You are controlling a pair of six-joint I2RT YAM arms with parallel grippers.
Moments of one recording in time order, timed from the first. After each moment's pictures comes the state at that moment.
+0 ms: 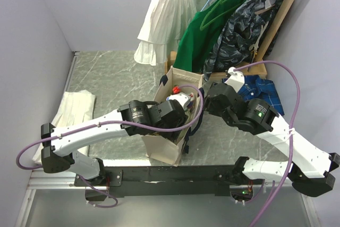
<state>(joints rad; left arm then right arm) -1.26 1.43 1.52 -1.04 -0.29 -0.59 0.93 1.05 1.37 -1.11 0.62 0.96</state>
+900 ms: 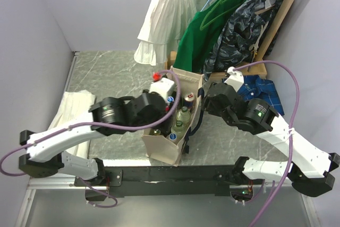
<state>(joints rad) -1.26 1.32 1.62 -1.09 -0.42 -0.59 0.93 1.05 1.37 -1.10 0.61 0.95</state>
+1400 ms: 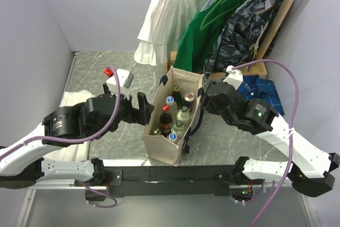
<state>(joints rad) -1.26 1.00 1.51 -0.97 -0.64 -0.57 0.92 1.05 1.37 -1.06 0.61 0.91</state>
